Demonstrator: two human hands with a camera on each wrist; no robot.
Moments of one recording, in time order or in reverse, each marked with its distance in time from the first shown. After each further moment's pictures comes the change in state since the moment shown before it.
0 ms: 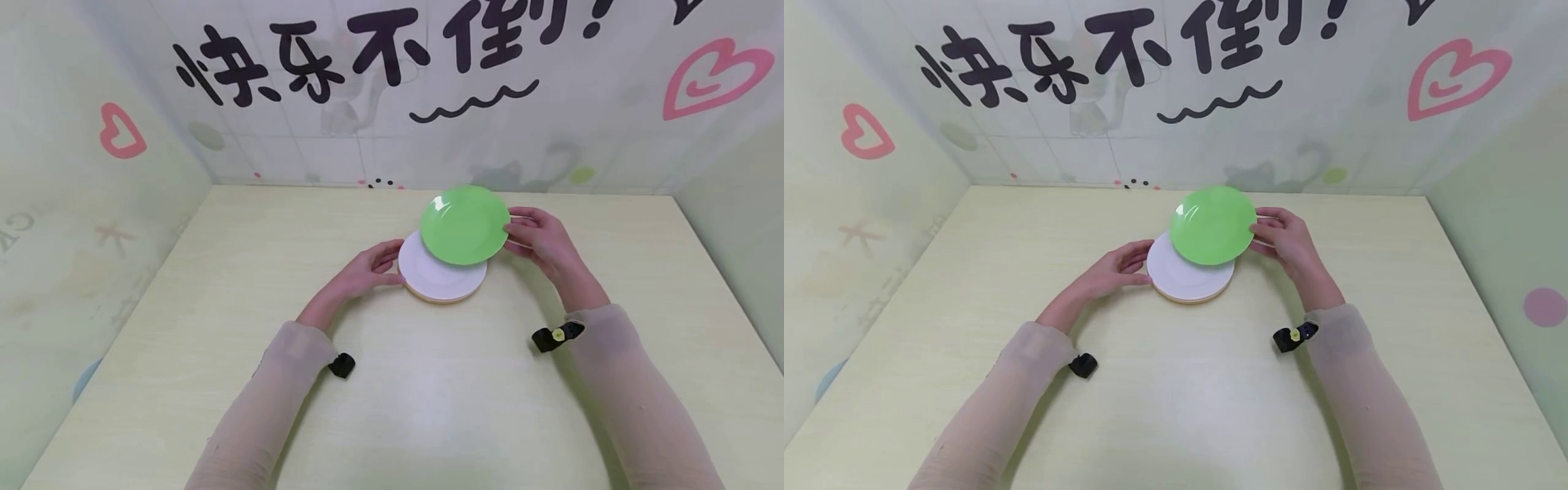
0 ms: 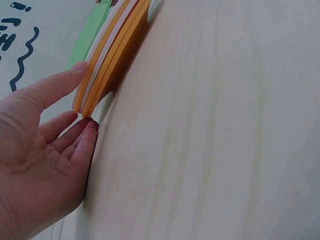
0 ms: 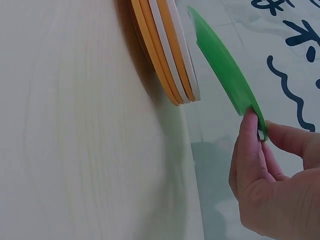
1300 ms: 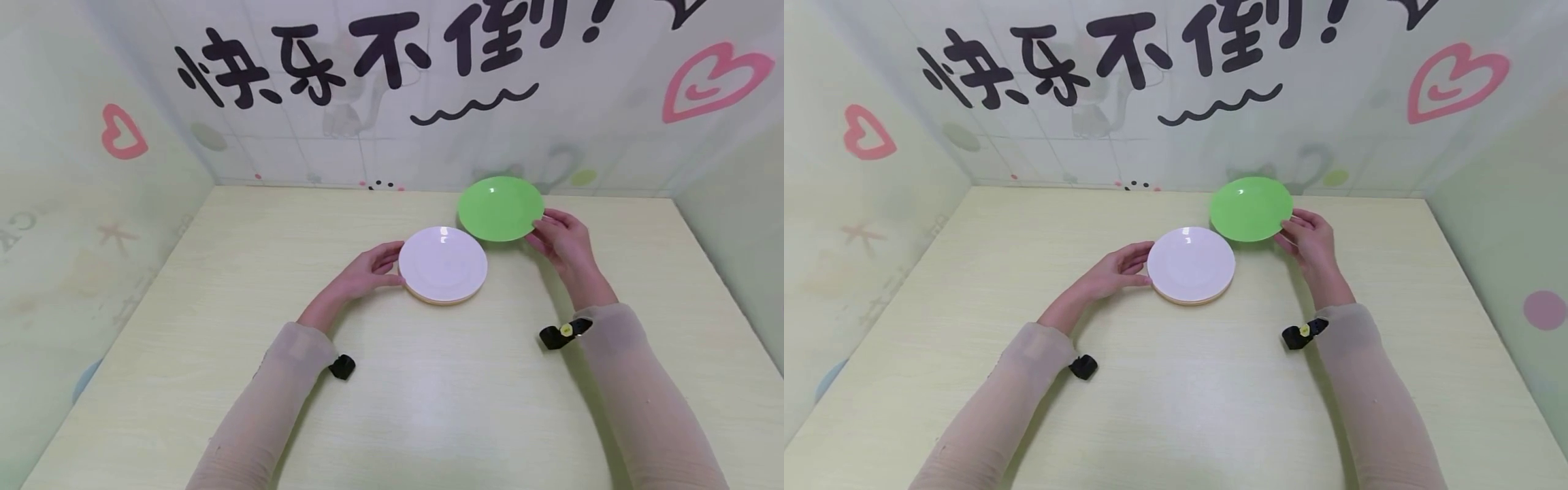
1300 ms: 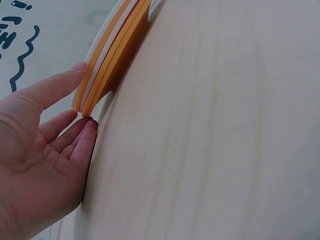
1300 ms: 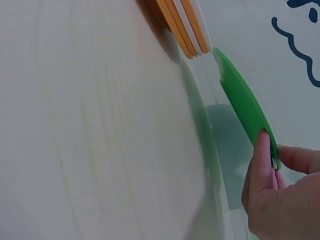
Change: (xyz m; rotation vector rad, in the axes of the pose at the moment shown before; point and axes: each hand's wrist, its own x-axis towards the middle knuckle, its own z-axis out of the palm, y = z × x) left_hand -0.003 -0.001 -0.001 -0.018 0.023 -0.034; right_hand 0.006 0.003 -0.025 0.251 0.223 0.007
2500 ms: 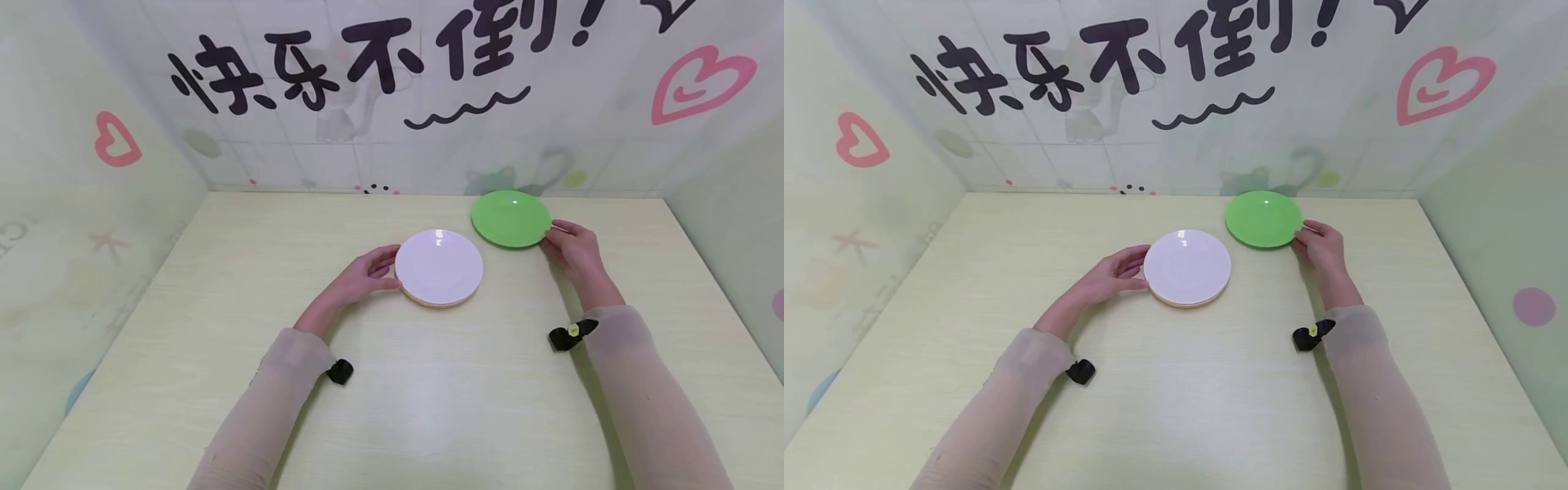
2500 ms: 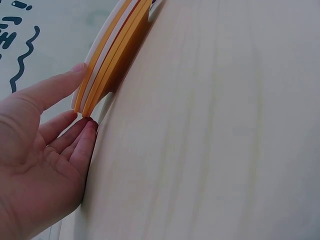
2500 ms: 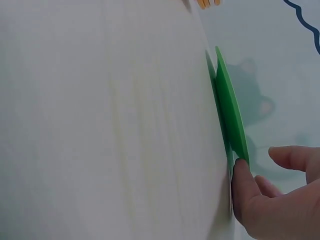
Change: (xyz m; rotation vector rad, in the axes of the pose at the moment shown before) left_hand 0.003 -0.001 0.003 -0.006 -0.001 0.033; right_hand 0.009 -0.003 -0.031 -0.168 0.104 0.073
